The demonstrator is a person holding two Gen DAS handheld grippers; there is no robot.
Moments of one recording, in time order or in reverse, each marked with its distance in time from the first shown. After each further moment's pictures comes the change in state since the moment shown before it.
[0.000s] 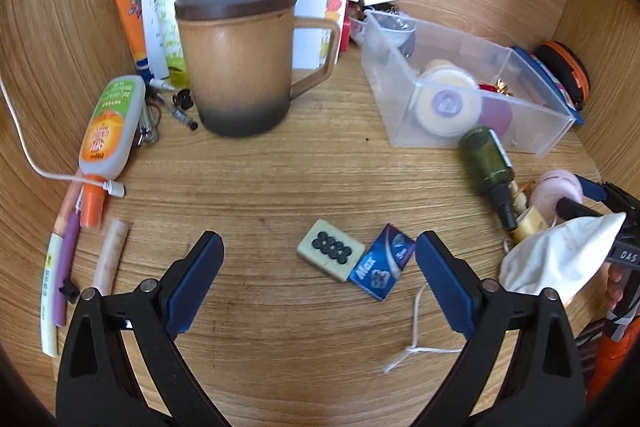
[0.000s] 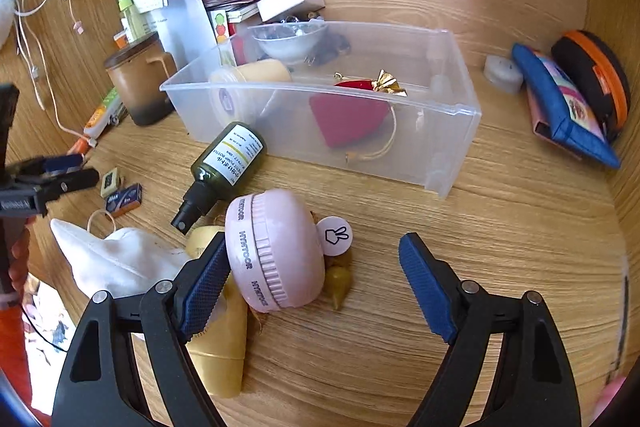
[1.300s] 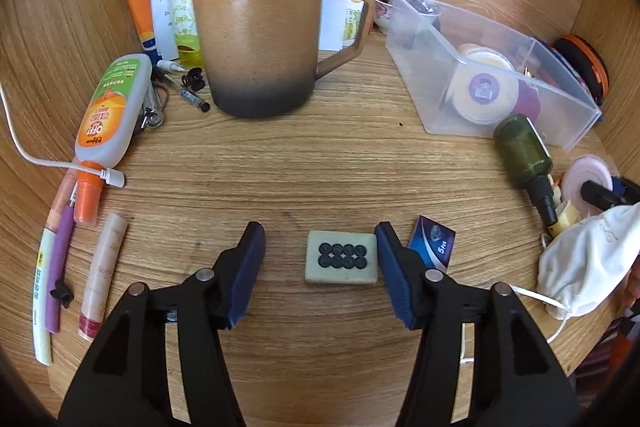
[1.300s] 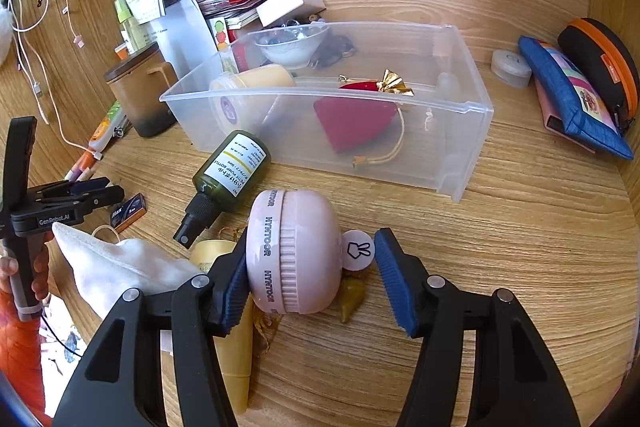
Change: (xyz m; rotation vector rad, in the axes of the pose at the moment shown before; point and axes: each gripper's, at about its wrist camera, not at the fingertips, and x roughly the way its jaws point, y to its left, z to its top) left arm 0.022 0.010 -0.007 0.012 0.022 0.043; right arm 0.008 -0.003 0.006 0.026 -0.012 0.042
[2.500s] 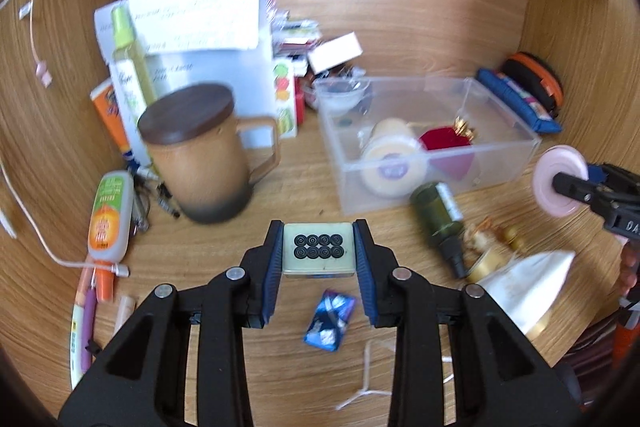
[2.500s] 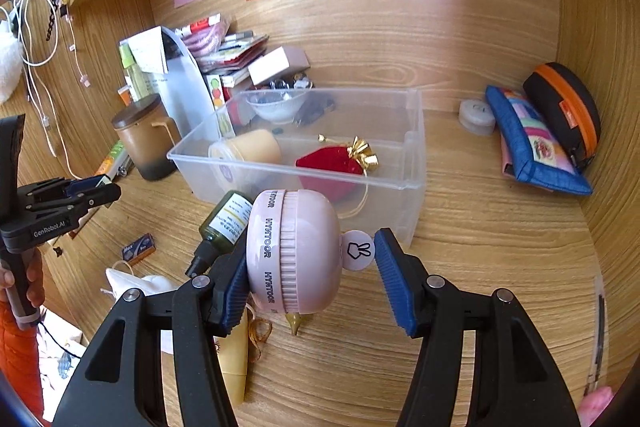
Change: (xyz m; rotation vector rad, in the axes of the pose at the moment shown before) left arm -0.063 -0.057 0.037 0.128 -0.198 -0.035; right arm -0.055 -0.010 0.021 -0.008 -0.135 -0.039
